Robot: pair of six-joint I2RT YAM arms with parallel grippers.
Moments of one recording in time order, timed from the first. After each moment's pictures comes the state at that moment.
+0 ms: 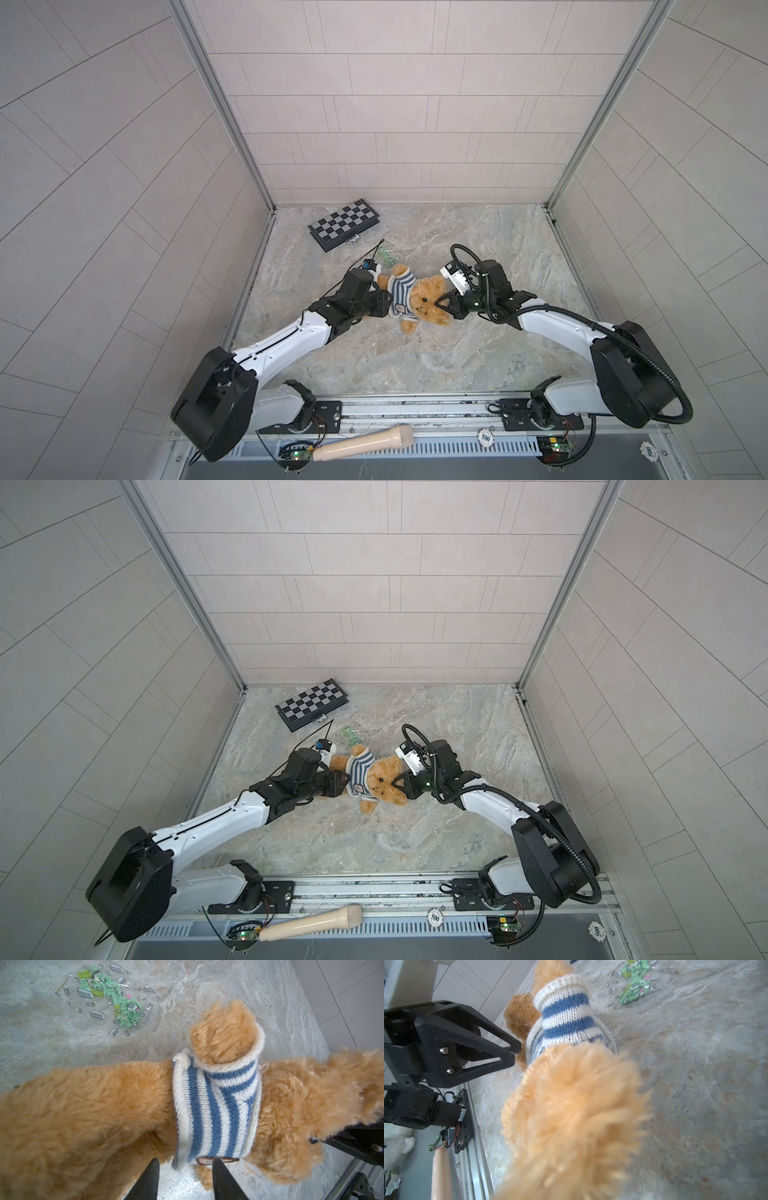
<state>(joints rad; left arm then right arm) -0.58 1.24 0.65 -0.15 0.12 -0.46 0.43 1.37 0.66 -0.03 -0.63 0.14</state>
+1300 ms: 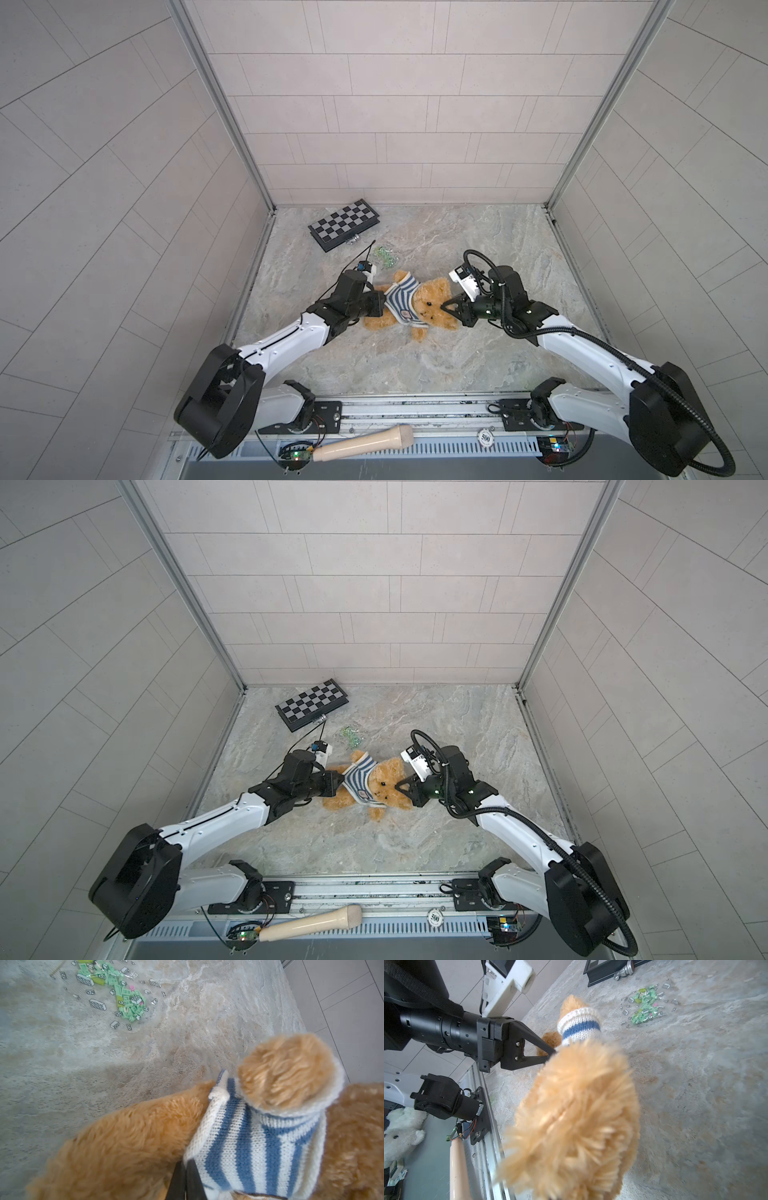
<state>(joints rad) -0.52 1.25 0.58 -0.04 0.19 -0.49 0.44 1.12 0.59 -0.10 -0.62 0.15</state>
